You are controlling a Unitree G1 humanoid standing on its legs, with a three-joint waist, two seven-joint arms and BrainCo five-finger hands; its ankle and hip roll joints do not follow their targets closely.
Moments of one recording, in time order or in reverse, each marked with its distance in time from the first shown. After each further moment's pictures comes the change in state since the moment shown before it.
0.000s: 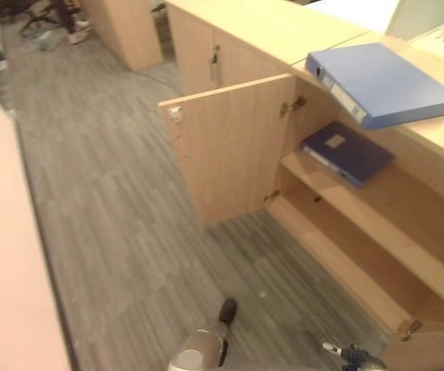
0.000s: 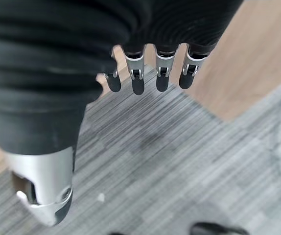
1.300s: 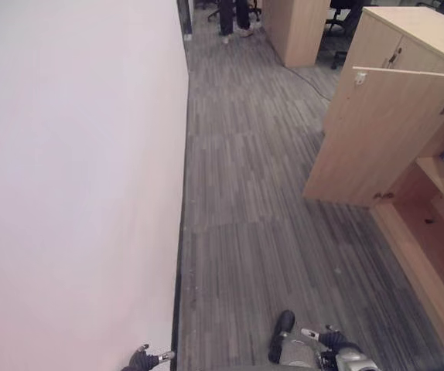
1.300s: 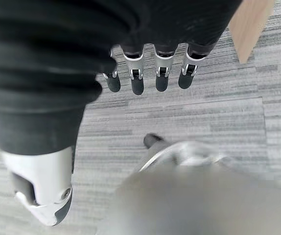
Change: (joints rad) left arm -0.066 -0.097 -0.081 -0.119 -0.033 0.044 0.057; right arm -0.032 0.029 0.012 -0.164 -0.063 0.019 -0.027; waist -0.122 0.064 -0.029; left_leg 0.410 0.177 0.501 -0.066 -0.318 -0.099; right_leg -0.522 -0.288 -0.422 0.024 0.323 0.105
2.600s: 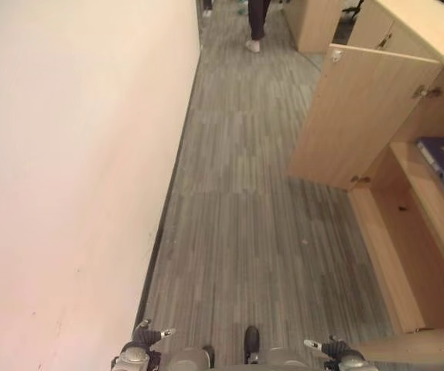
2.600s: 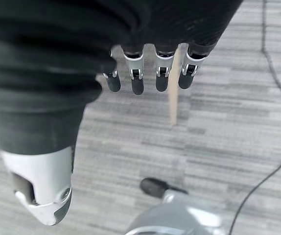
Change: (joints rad) left arm -0.087 0.016 -0.025 0.011 -0.006 -0.017 0.017; right arm -0.007 0.022 0.075 0.067 -0.018 -0.008 -0.002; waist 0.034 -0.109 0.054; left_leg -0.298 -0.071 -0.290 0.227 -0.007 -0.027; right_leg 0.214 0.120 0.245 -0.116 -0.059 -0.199
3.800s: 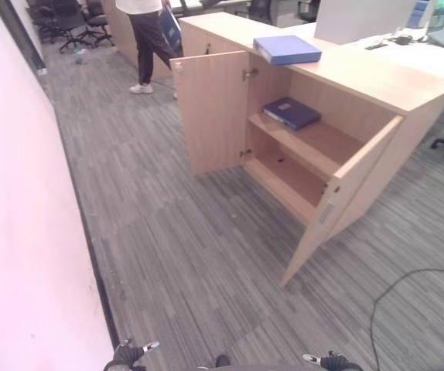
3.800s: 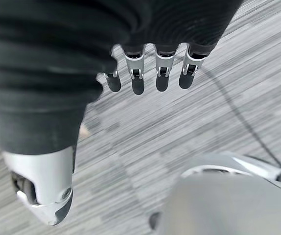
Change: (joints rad) left arm 0.021 0.038 0.070 0.008 -0.062 0.011 -0.004; right arm 0.032 -0.005 -0.009 0.038 -0.009 0.013 -0.001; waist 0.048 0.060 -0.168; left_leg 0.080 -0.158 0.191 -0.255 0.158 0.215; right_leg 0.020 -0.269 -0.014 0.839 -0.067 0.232
